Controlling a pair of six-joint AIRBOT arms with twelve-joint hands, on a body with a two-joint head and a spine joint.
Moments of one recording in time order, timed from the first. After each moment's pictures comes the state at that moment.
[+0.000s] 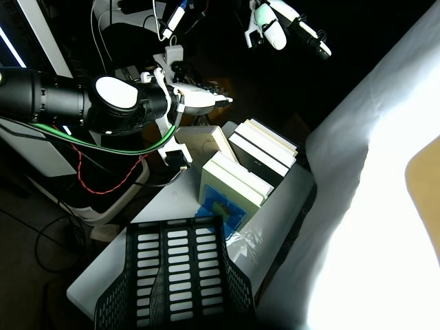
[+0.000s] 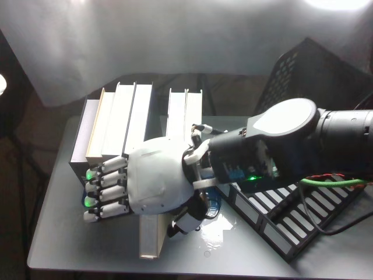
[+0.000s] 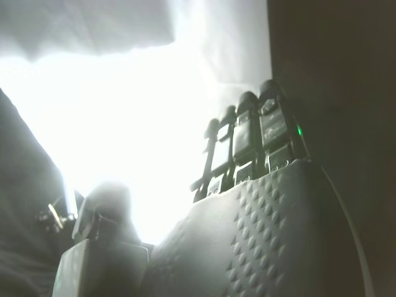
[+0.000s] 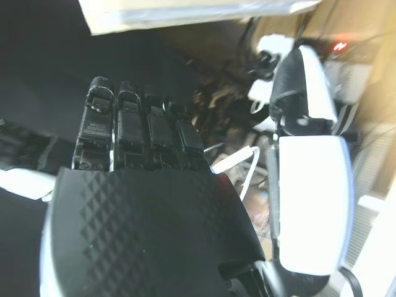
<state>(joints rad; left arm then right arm) 0.98 -0.96 1.28 -0.59 -1.24 0.32 -0.19 -1.62 1.42 -1.62 0.37 -0.05</state>
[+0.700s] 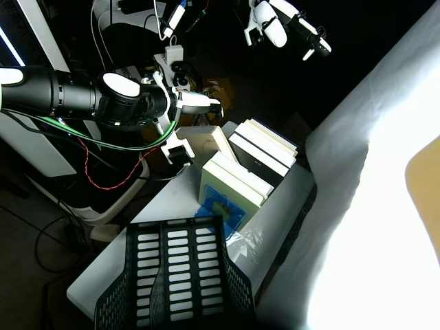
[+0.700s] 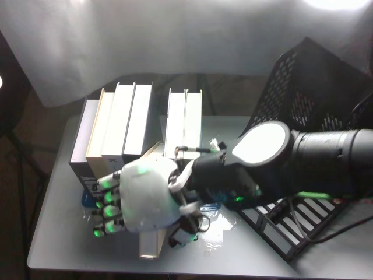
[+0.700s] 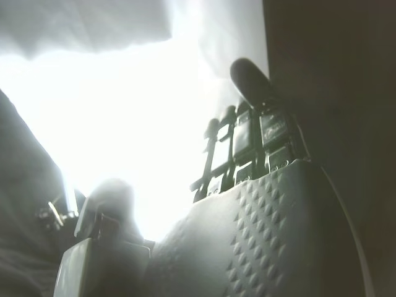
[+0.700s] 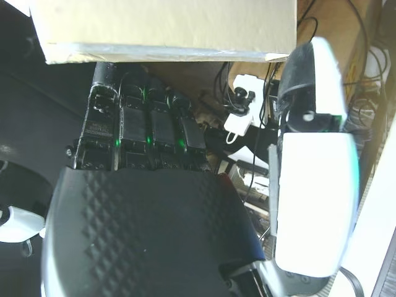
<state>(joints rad) 0.99 -0.96 1.28 -0.59 -1.26 0.32 -0.23 -1.69 1.44 -1.76 0.28 -0.05</state>
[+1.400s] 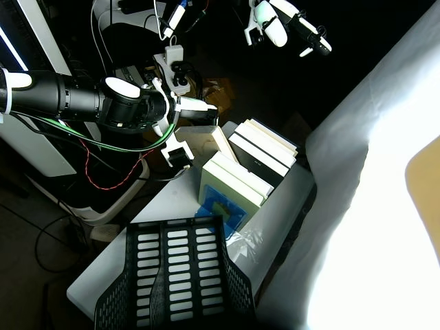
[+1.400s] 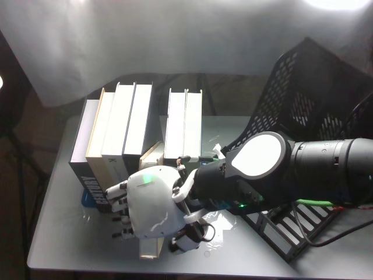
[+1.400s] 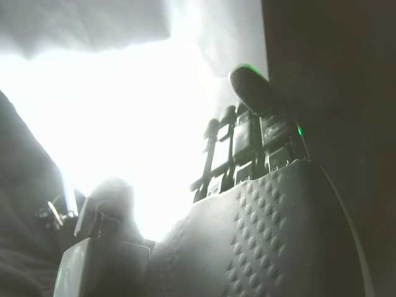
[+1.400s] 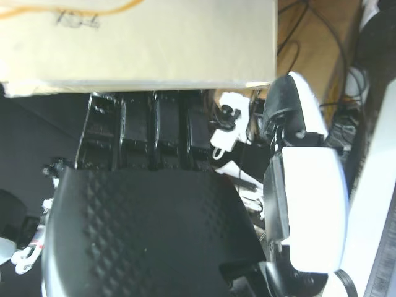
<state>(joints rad) 0.99 -0.96 1.28 -0.59 -1.26 0.32 -0.25 -1.70 1.45 -1.87 0.27 0.02</state>
